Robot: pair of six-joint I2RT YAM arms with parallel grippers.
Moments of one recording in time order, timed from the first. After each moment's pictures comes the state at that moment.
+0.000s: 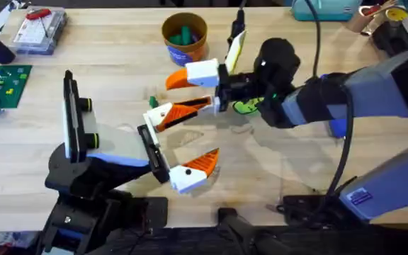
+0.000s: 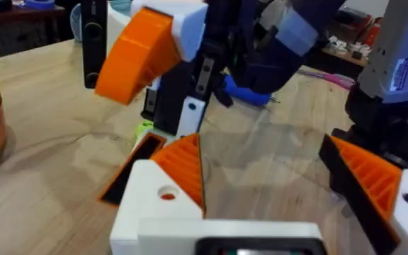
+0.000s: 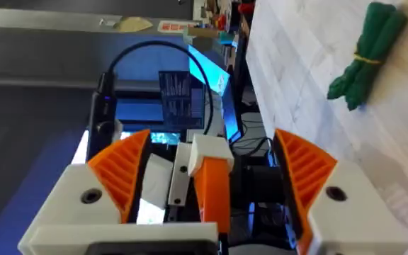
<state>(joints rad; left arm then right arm) -0.22 0.00 0.01 -0.09 0.92 -0.13 0.55 1.82 0.66 1.15 -1.11 1.49</state>
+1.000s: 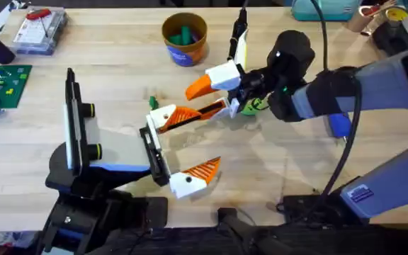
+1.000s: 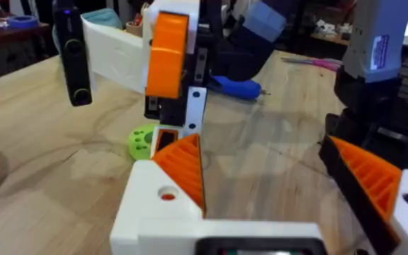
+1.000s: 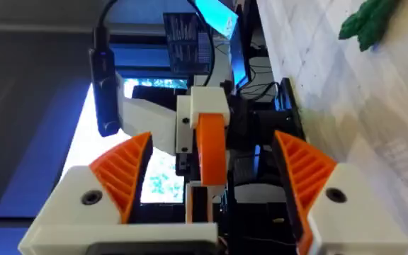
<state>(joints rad) -0.22 0.00 0.01 -0.10 0.98 -0.02 0.45 1.82 0.66 1.16 -1.44 1.52</state>
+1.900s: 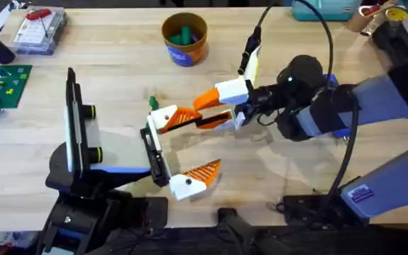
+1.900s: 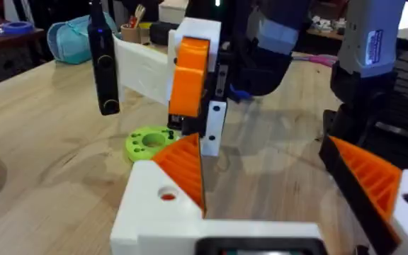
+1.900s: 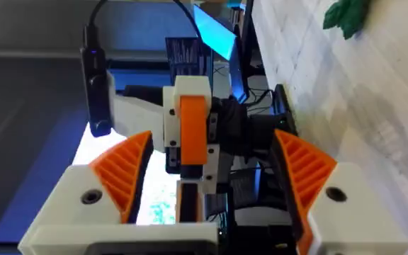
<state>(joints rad) -0.22 0.00 0.01 -0.10 1.00 0.00 0.45 1.81 0.48 1.41 -1.33 1.59</state>
